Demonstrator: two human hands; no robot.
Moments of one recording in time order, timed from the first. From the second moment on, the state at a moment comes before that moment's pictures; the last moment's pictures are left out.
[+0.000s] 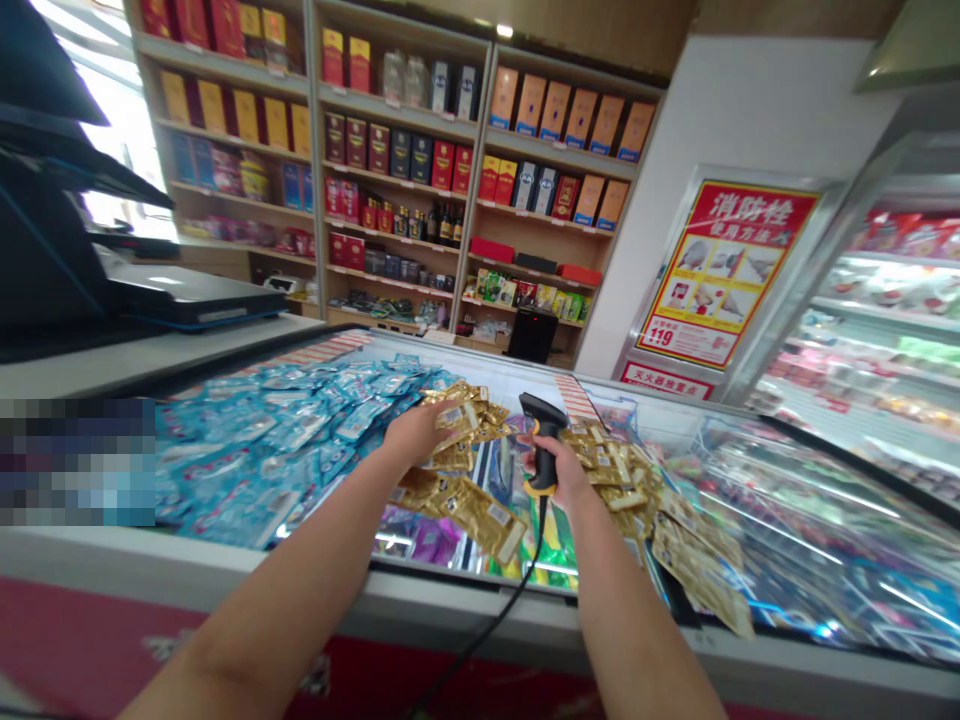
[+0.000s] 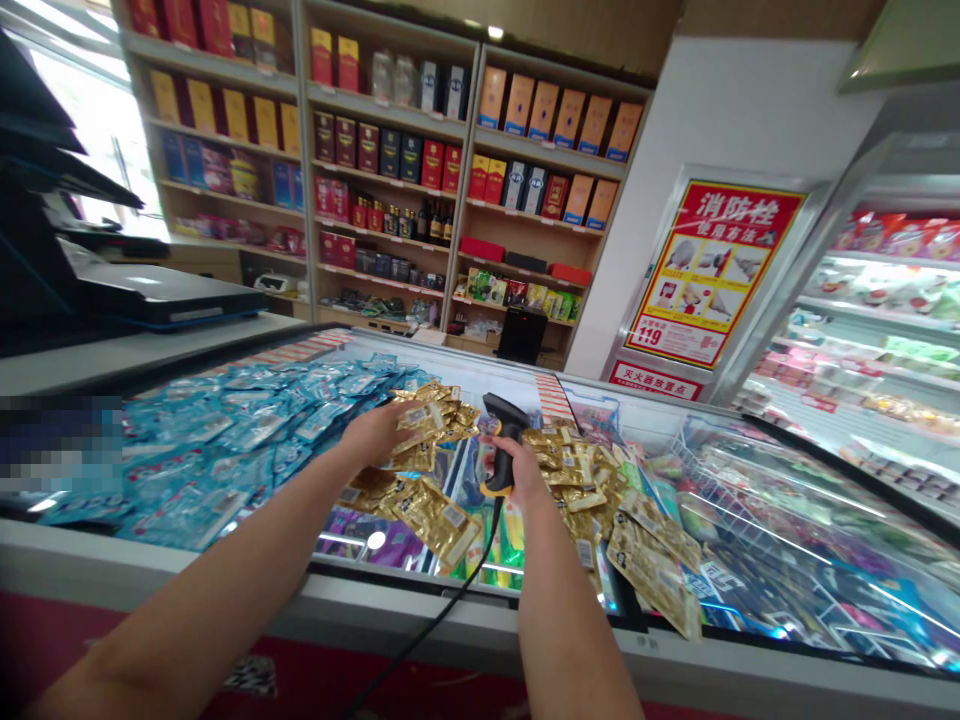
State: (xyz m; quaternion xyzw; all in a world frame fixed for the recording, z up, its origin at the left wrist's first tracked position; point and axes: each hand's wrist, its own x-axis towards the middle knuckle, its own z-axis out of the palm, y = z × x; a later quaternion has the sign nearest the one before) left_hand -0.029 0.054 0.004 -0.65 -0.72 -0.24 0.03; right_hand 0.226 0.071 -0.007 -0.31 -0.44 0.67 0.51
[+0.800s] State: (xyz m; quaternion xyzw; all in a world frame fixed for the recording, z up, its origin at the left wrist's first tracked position) left_hand -0.033 0.068 -0.009 -0.68 -0.60 -0.41 -0.09; right_hand 0.221 0.064 -0.014 -0.29 -0.57 0.67 0.38
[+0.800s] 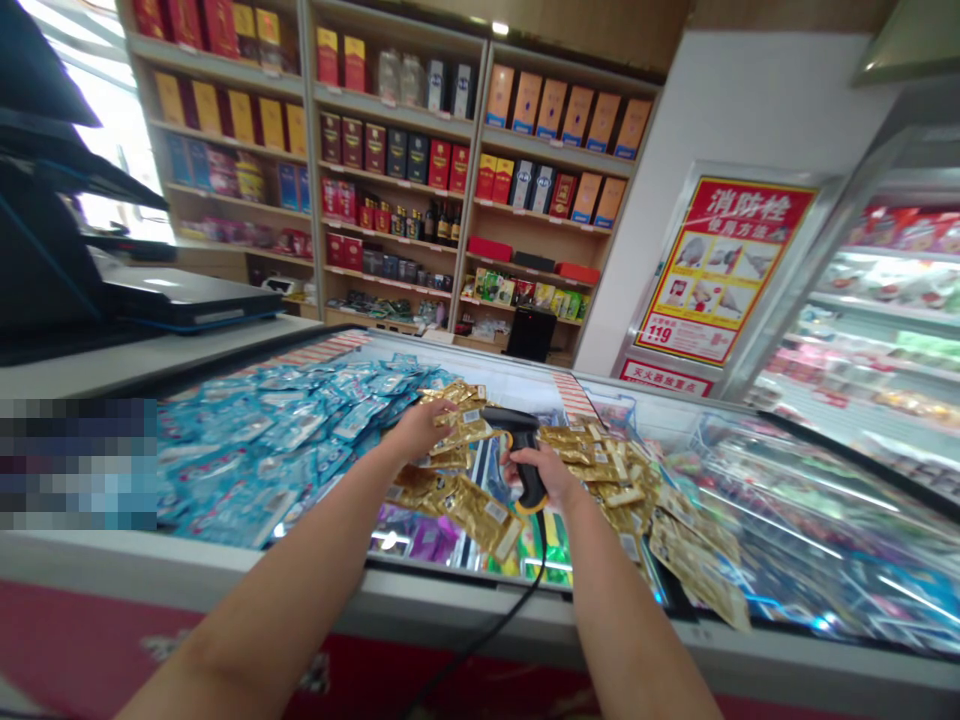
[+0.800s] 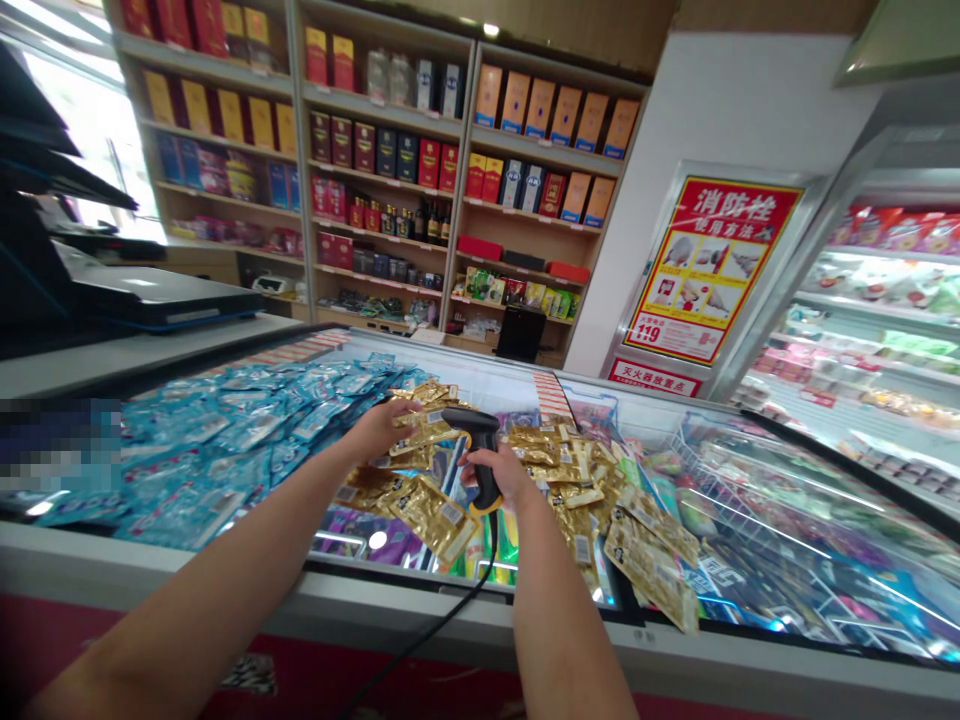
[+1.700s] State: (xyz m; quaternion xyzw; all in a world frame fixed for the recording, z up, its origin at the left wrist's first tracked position) left_hand -0.013 0.048 0.005 -0.79 -0.50 -0.30 -0.20; right_hand 0.217 0.068 -0.015 -0.32 -0.49 0.70 0.40
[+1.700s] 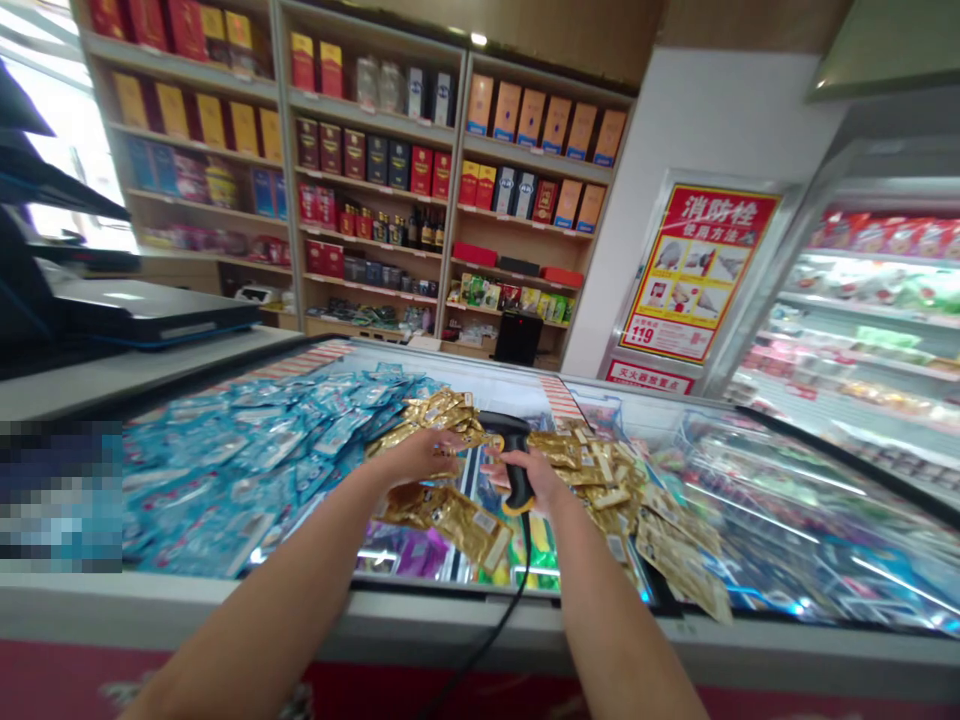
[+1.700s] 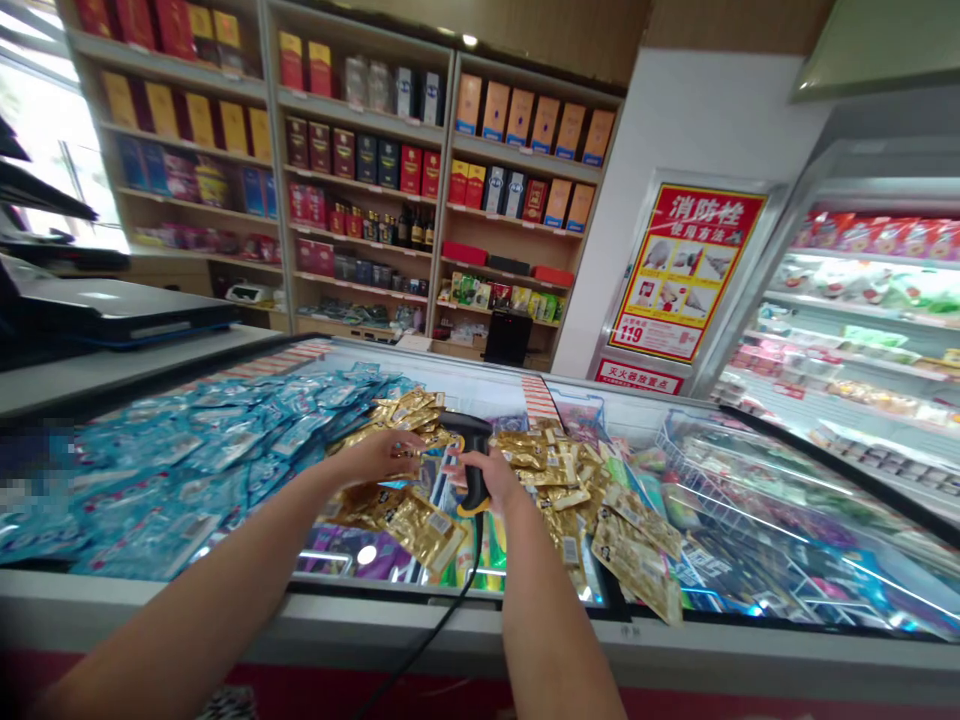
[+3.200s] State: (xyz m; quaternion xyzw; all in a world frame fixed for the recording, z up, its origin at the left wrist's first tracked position) left_hand -0.030 0.072 -0.011 -0.62 -0.69 -0.38 -0.06; right_hand 0.223 0.073 -0.017 -0.35 -0.58 0.59 0.43
